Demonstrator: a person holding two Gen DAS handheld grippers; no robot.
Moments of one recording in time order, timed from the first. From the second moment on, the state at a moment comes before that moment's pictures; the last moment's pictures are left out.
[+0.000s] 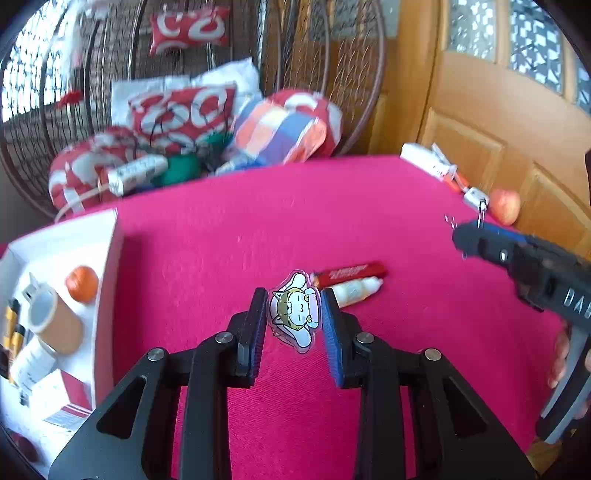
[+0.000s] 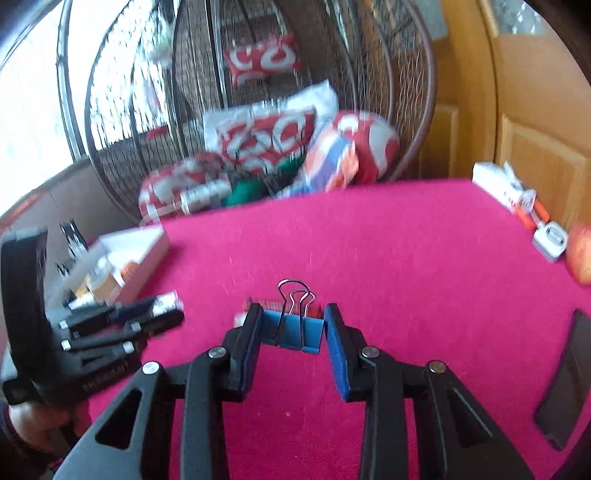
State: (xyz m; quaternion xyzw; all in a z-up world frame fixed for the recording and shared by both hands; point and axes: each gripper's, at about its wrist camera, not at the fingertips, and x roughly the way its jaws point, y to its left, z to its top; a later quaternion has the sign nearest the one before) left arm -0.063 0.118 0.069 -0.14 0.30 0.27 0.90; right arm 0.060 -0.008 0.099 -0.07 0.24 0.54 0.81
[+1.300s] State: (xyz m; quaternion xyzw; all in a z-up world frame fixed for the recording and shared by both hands) left arm -0.205 0.131 0.166 -0.15 0.11 0.34 0.92; right arm -0.041 -0.008 0.199 -0.05 0.07 0.61 0.79
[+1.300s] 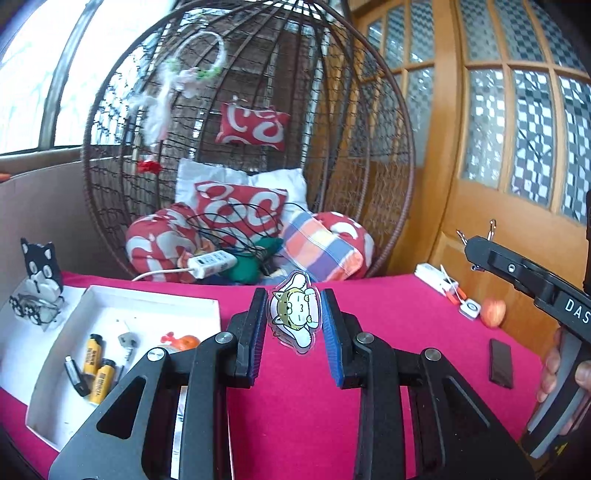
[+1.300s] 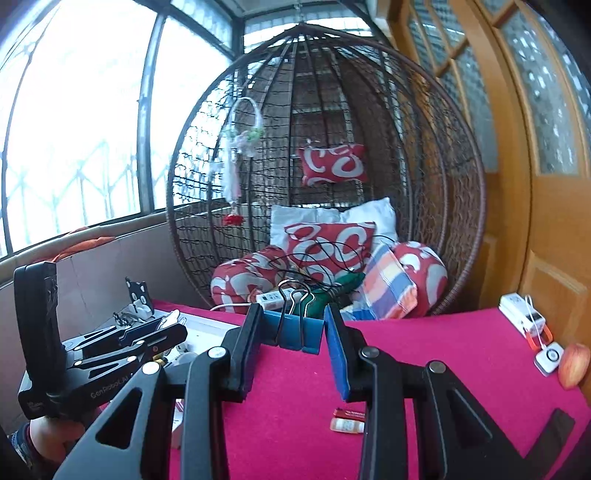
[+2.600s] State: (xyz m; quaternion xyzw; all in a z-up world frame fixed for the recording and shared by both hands) left arm -0.339 0.317 0.085 -0.31 0.16 0.47 0.81; right arm -0.156 0.199 0.127 -0.21 0.17 0.71 0.65
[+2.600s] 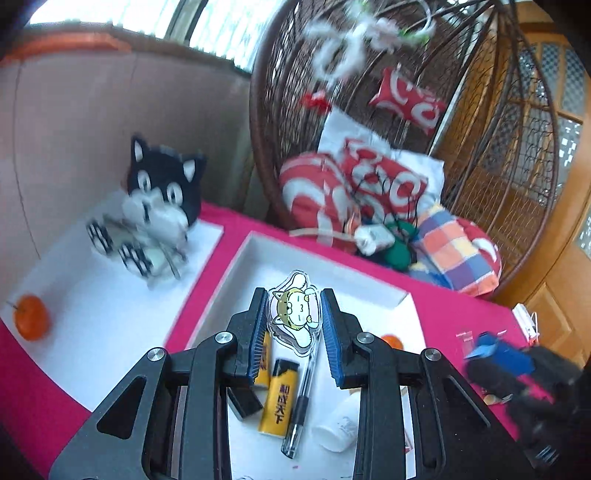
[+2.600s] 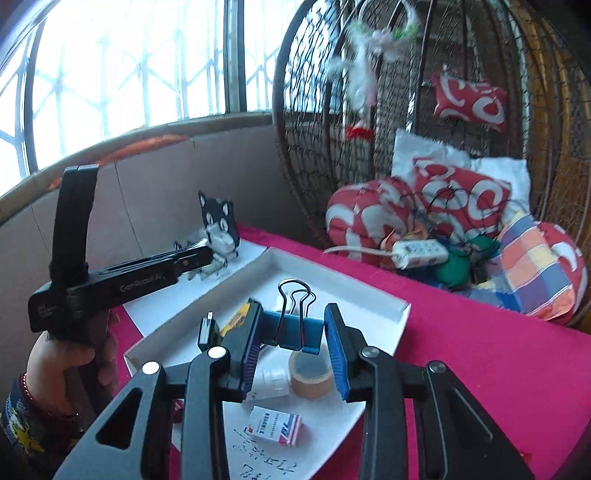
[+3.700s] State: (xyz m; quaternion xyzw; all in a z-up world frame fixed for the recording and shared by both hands) left arm -0.304 0.249 0.110 -0.26 0.13 0.51 0.81; right arm -0.117 0.158 0.093 -0.15 0.19 0.67 0.71
